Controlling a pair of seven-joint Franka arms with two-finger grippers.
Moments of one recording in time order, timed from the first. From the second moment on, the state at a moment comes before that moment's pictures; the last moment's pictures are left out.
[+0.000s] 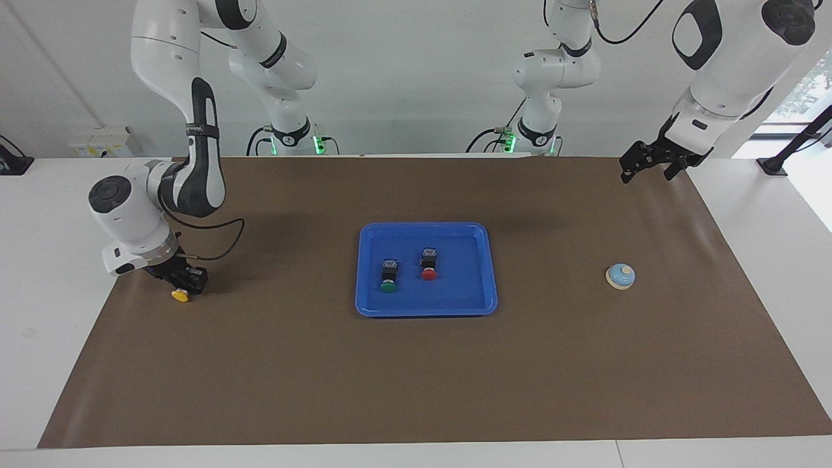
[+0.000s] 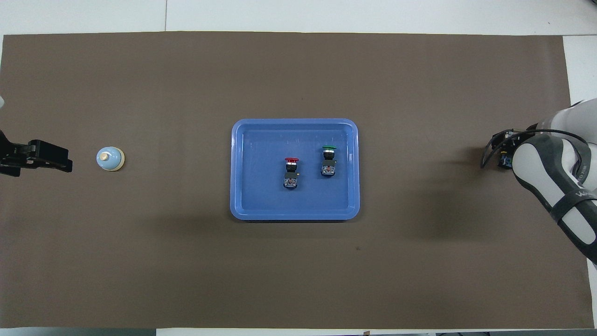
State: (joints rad) left arm -0.02 -0.05 0.00 -1.71 0.00 1.55 -0.02; right arm -0.25 0.33 0.00 -1.99 -0.07 2.33 0.03
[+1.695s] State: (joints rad) left arm -0.02 -0.05 0.00 -1.71 0.00 1.55 -0.02; right arm 0.67 0.62 0.04 -1.40 0.06 2.04 0.97
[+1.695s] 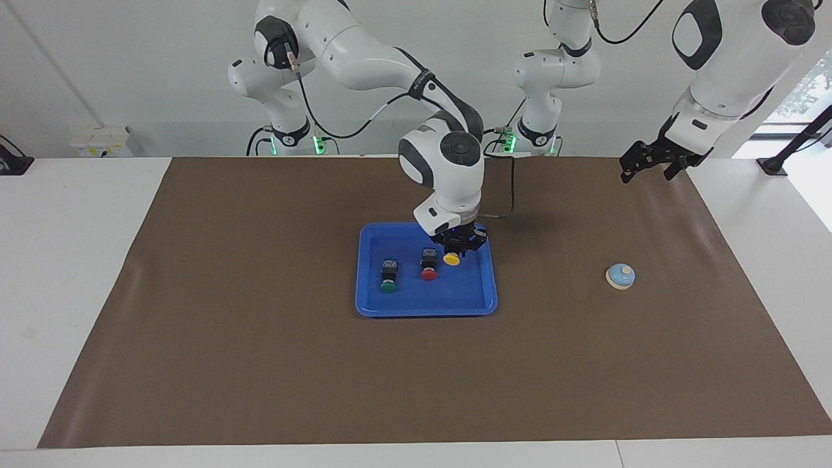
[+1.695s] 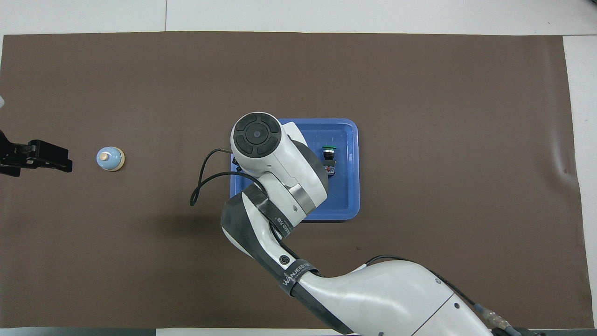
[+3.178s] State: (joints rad) left arm -0.02 -0.05 0.00 -1.71 0.00 1.55 -0.02; right arm 0.20 0.30 0.00 -1.38 0.06 1.65 0.44
